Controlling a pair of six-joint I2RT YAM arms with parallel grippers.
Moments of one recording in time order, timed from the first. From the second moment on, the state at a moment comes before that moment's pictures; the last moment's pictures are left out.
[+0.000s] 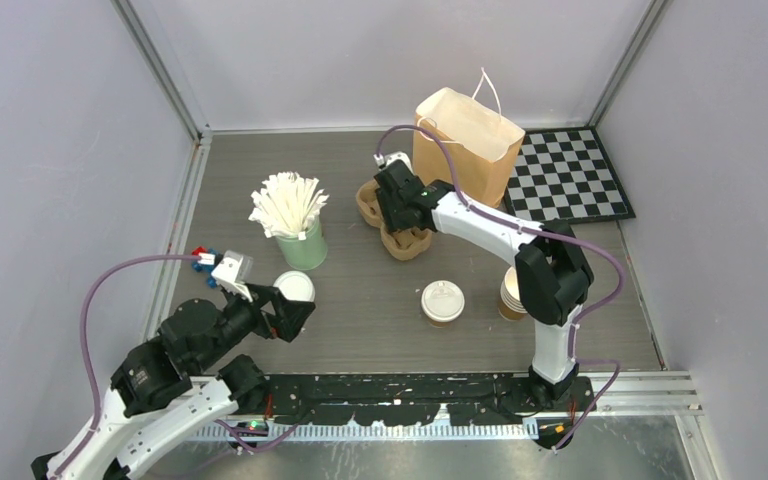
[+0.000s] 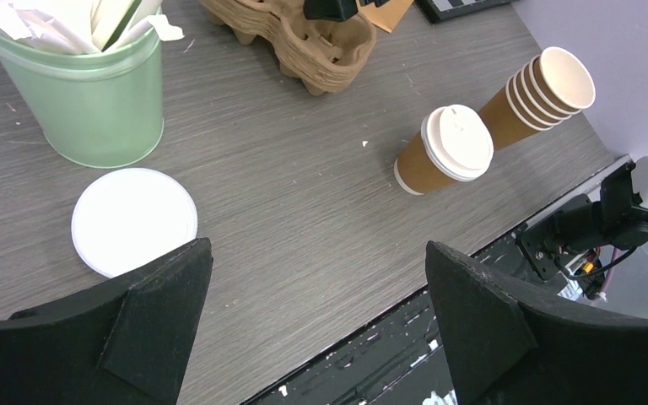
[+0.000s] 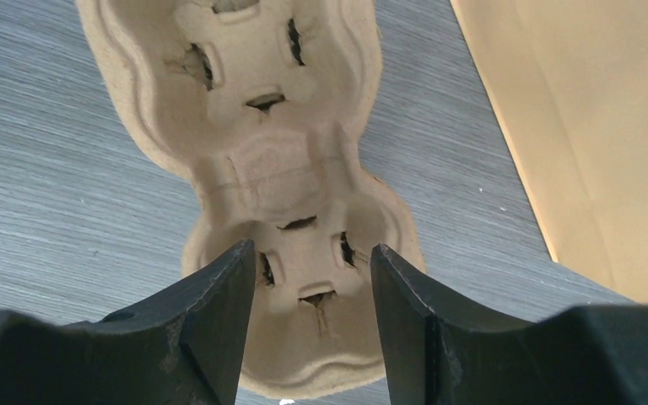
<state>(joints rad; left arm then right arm) -0.87 0.24 0.75 -0.80 -0.23 -0.47 0.74 1.90 1.53 -0.54 0.35 0.27</state>
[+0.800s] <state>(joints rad) -0.87 0.28 0.75 -0.80 -0.23 -0.47 0.69 1.98 1.60 -0.49 0.23 0.27</state>
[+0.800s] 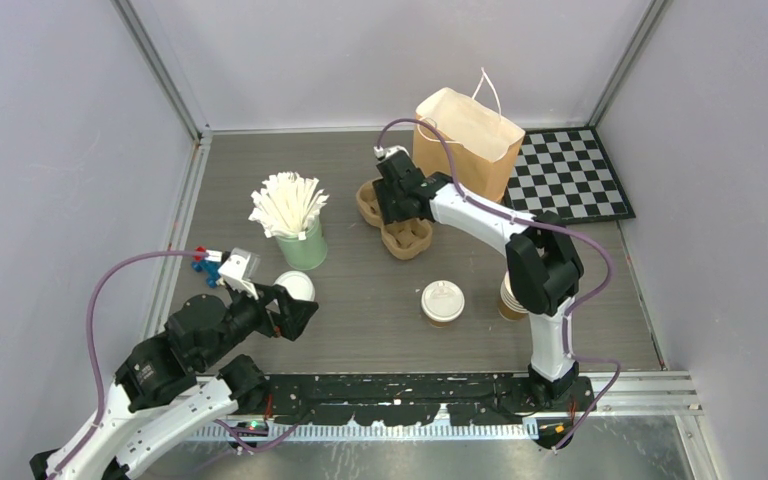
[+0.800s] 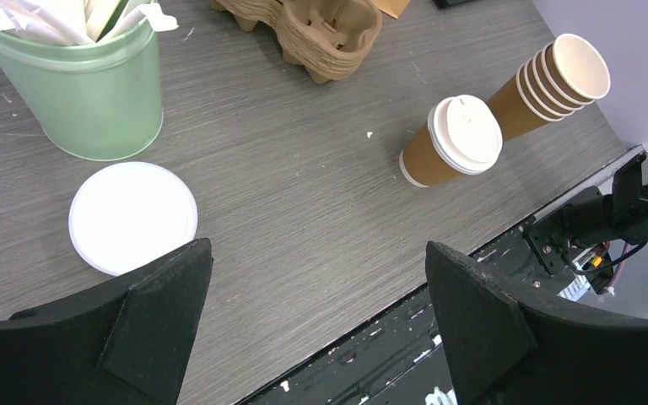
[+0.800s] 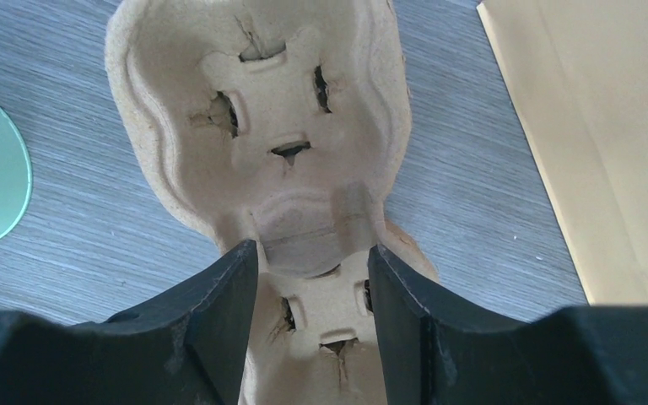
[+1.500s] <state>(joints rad) -0.87 0.29 0.75 -0.80 -0.22 -0.47 0.69 2.05 1.69 -0.52 0.20 0.24</state>
